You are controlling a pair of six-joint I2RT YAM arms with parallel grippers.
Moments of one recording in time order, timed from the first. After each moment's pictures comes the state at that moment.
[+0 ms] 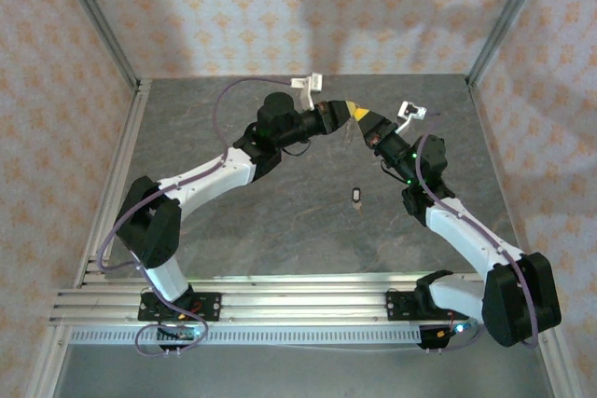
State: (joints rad) left arm -0.65 1.71 1.32 0.39 0.37 -0.90; right arm 0.33 1.14 0.66 0.64 -0.36 1.19
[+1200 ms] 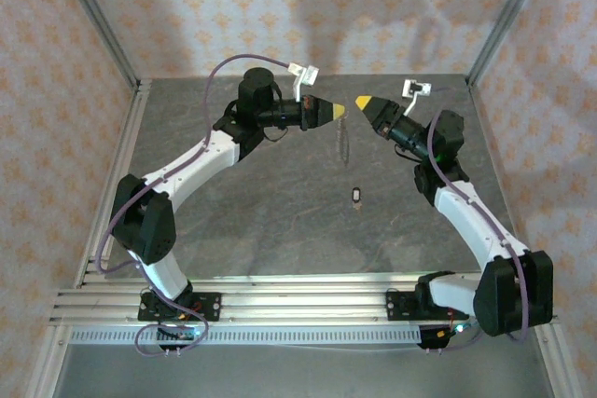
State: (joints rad) left arm -0.50 1.72 1.44 0.17 0.86 -0.64; right arm 0.19 1.20 0.85 0.53 -0.73 1.09
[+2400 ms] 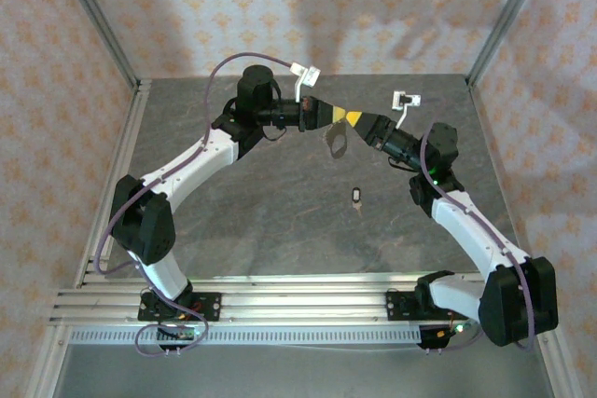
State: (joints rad) left arm -0.50 1.71 1.46 0.14 0.93 -0.64; right arm 0.25 1.15 0.76 0.57 -0.75 1.04
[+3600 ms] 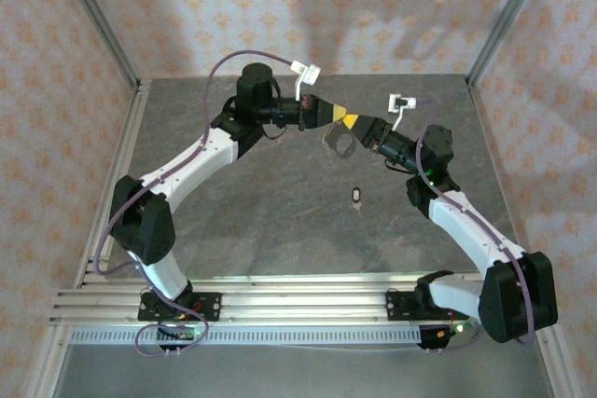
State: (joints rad) left arm -0.50 1.71 1.48 0.14 0.95 -0.63; right arm 0.27 1.16 0.73 0.60 -0.73 1.06
